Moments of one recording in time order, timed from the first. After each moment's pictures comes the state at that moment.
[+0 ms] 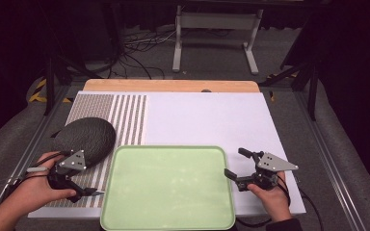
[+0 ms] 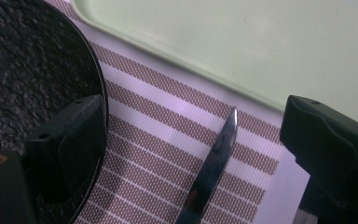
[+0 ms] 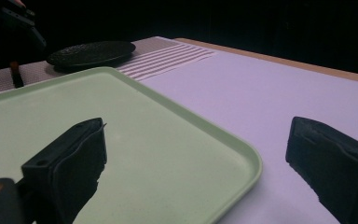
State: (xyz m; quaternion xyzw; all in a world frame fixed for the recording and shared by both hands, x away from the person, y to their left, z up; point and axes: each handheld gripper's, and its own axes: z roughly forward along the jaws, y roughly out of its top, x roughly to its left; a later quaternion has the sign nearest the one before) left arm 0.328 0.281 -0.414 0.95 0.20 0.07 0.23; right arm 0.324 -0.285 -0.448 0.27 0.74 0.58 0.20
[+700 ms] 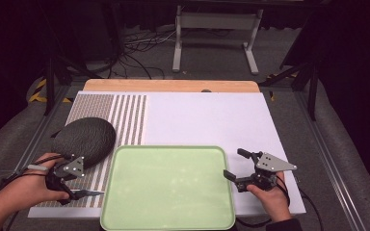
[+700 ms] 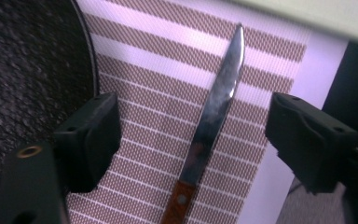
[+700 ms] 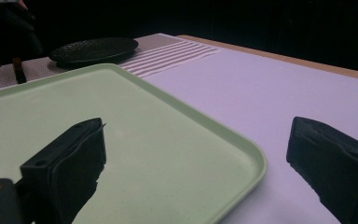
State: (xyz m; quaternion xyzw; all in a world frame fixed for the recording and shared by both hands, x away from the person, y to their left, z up) left arm 0.330 0.287 -0.416 0.98 0.14 0.04 0.11; right arm 0.324 -0.283 -0.449 0.27 0.75 0.57 0.20
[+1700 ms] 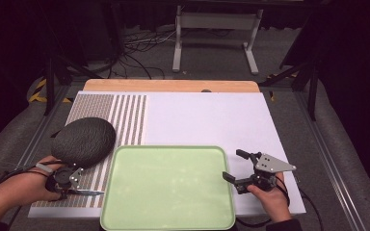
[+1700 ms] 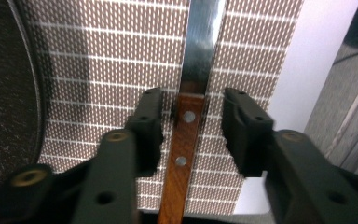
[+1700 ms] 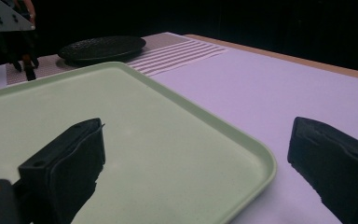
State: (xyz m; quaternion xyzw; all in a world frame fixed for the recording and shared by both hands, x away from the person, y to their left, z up) left arm 0.337 0.296 -0.436 1.00 0.04 0.00 -0.08; right arm 0.322 -0.281 -0.449 0.26 0.75 0.57 0.19
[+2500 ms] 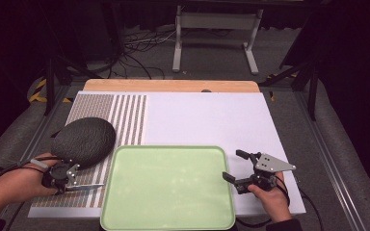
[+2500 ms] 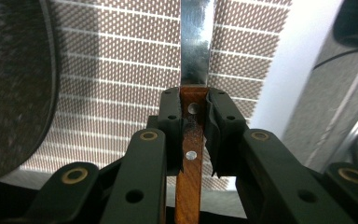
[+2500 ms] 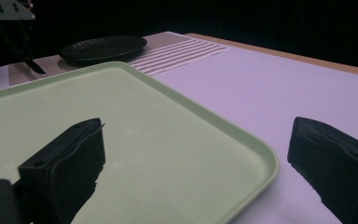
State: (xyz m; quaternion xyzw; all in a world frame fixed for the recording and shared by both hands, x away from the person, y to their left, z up) left arm 0.339 0.299 -0.413 0.99 0.08 -0.01 -0.06; right arm 0.323 -0.281 -0.450 0.26 0.75 0.57 0.19
